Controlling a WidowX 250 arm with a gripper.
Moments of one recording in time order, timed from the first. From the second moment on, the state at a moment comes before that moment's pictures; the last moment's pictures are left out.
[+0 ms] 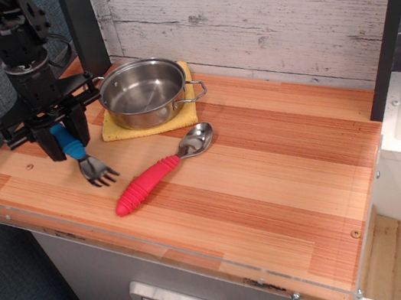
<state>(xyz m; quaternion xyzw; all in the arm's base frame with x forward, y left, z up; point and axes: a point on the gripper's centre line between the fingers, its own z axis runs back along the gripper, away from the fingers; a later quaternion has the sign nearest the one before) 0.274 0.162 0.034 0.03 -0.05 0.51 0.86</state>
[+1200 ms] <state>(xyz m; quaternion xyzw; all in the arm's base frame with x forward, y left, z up) 0.264 0.172 0.023 0.00 -0.05 0.45 0.89</state>
